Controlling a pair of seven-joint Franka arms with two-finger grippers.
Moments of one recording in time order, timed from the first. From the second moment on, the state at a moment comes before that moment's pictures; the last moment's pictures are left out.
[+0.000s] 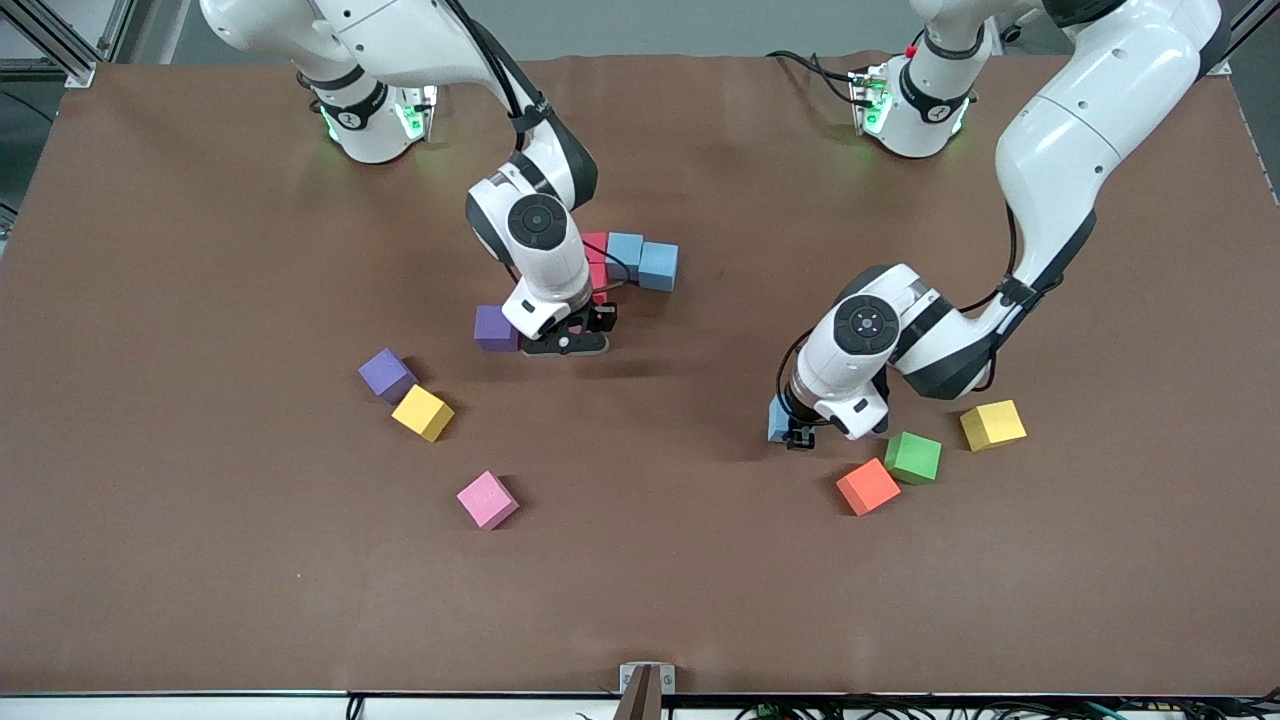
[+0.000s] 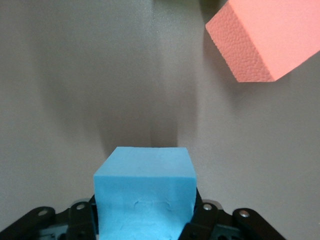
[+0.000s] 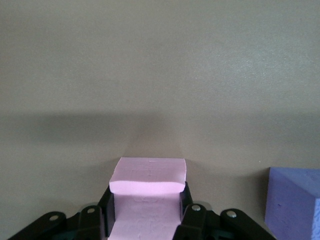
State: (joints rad) left arm 0.22 0.79 -0.77 -1.77 0.71 2.33 -2.34; right arm 0.79 0.50 -0.05 -1.98 0.07 2.50 0.66
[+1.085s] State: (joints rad) left arm 0.21 0.79 -0.76 -1.76 0.71 2.33 -2.34; right arm 0.81 0.49 -0.05 -1.99 0.07 2.50 0.70
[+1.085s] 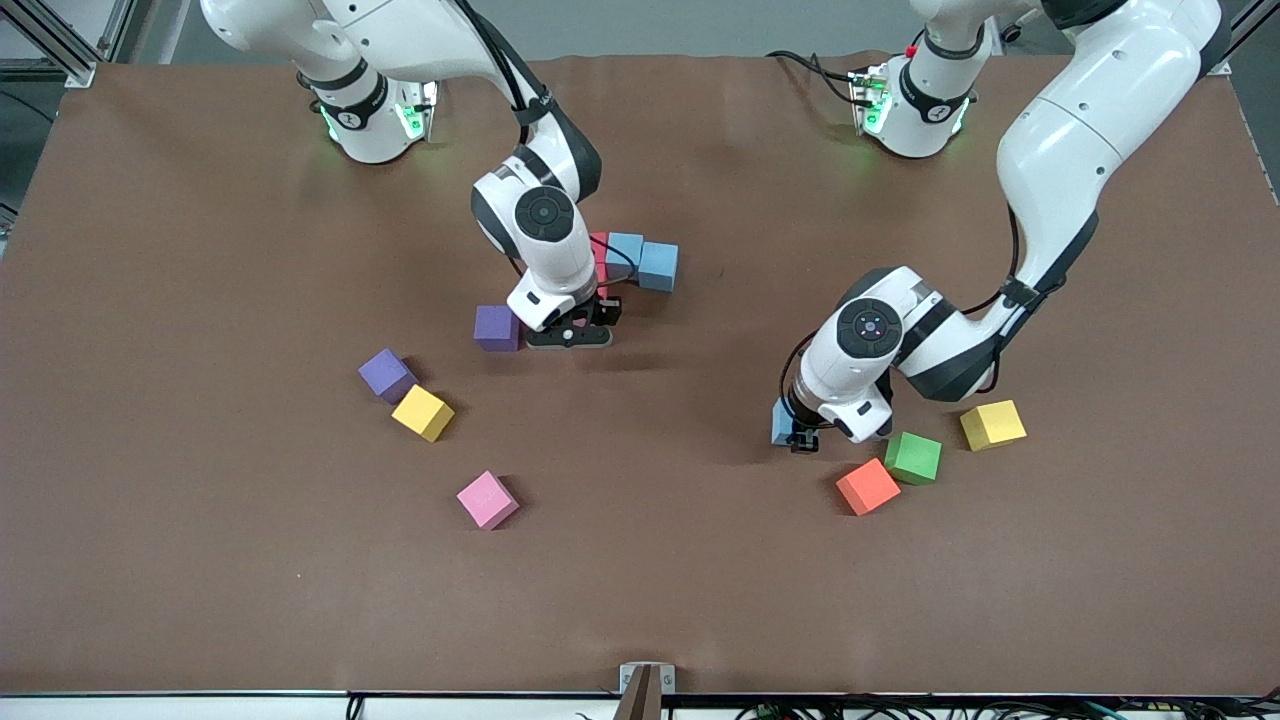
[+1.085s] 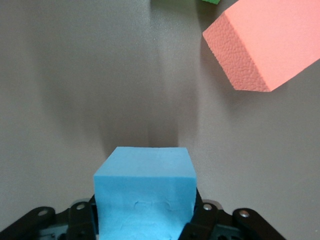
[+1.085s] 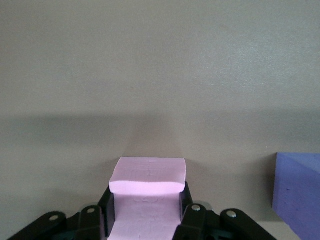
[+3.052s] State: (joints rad) left arm 0.20 0.79 -0.75 -1.75 0.71 2.33 -2.34; right arm 0.82 0.47 -0.05 -2.02 0.07 2.51 0.72
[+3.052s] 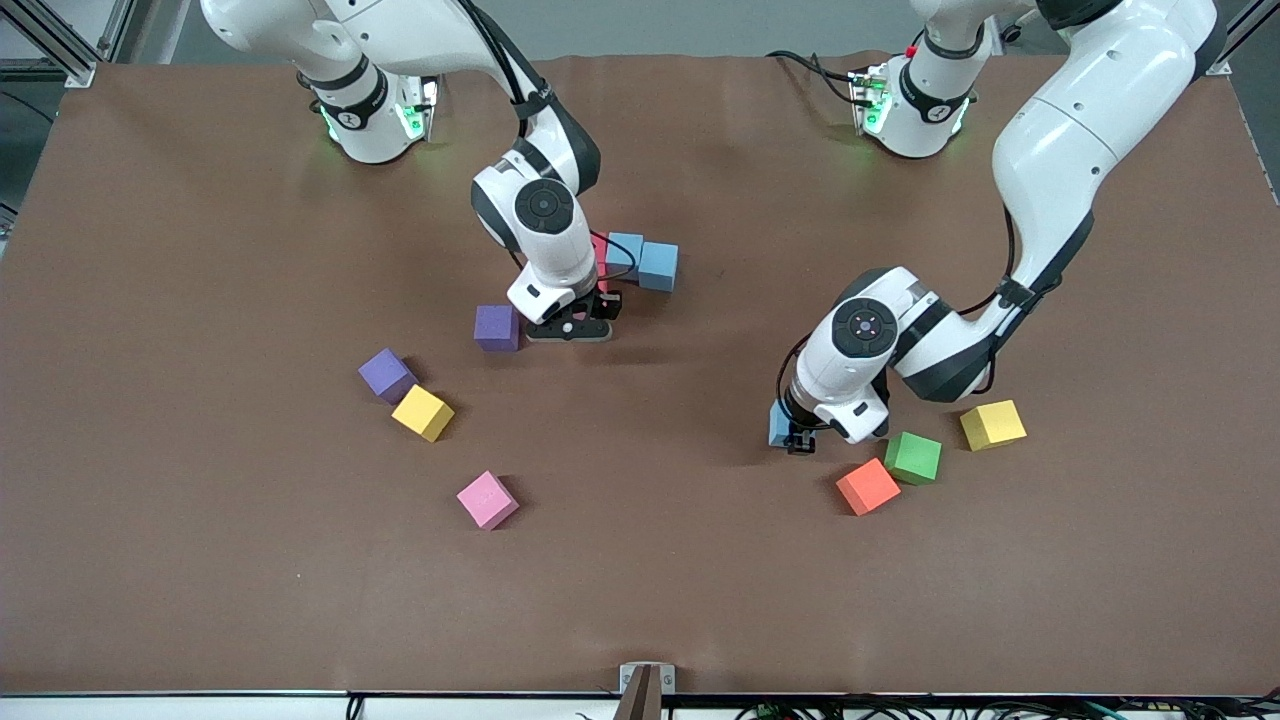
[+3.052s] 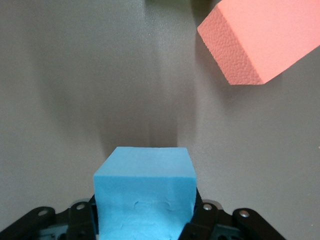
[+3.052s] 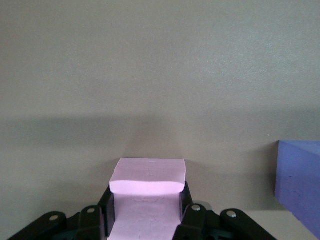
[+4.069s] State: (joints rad) left arm 0.20 0.79 -0.75 -1.75 0.71 2.33 -2.34; right arm 0.82 0.47 -0.05 -2.02 0.08 2.52 0.72
